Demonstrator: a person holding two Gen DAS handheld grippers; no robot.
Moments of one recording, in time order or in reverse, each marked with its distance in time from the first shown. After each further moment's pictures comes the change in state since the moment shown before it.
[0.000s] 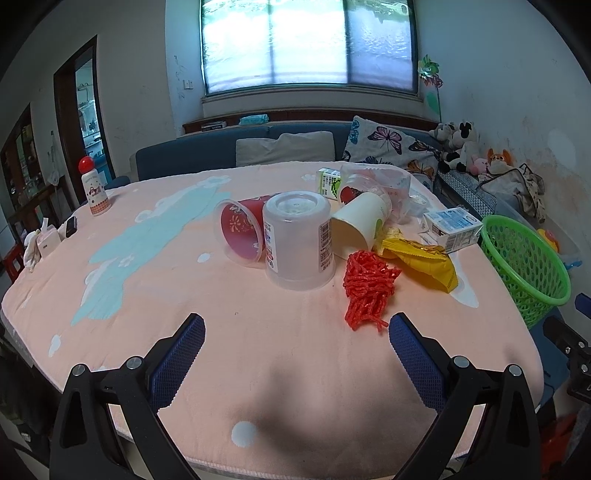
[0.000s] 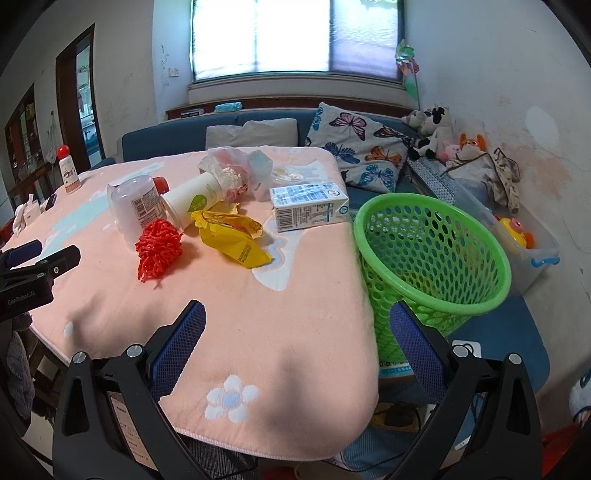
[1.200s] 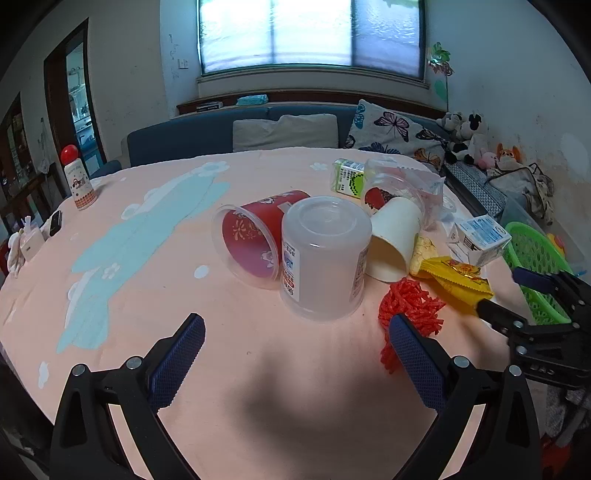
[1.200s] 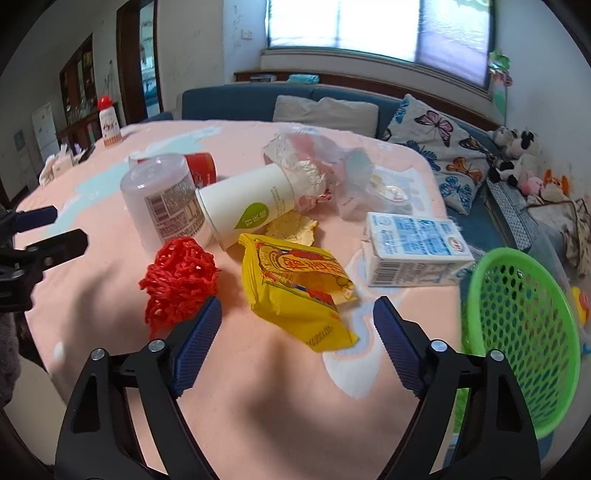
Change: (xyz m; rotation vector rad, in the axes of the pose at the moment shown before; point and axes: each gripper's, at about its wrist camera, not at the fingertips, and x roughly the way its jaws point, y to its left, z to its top) left arm 0.061 0.029 0.041 -0.011 0.087 -0.030; right arm 0.120 0.059 0.062 -0.237 0.105 0.206
